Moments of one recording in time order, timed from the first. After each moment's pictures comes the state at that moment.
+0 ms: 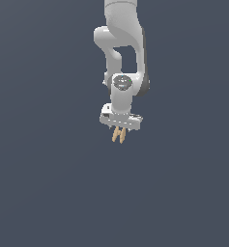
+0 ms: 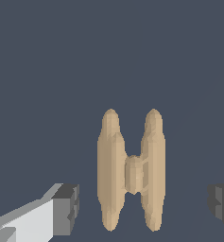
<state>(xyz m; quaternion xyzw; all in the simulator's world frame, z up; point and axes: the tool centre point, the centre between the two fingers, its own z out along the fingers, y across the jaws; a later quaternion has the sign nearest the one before) -0.092 0.030 0.065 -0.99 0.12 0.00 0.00</state>
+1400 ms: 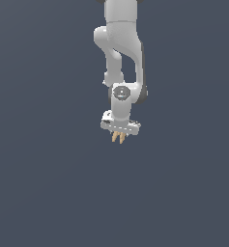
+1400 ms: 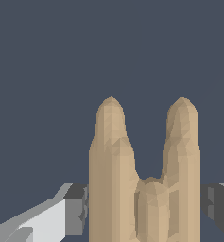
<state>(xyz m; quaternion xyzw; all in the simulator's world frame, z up) -0.093 0.030 0.018 -0.99 0.12 0.00 0.00</state>
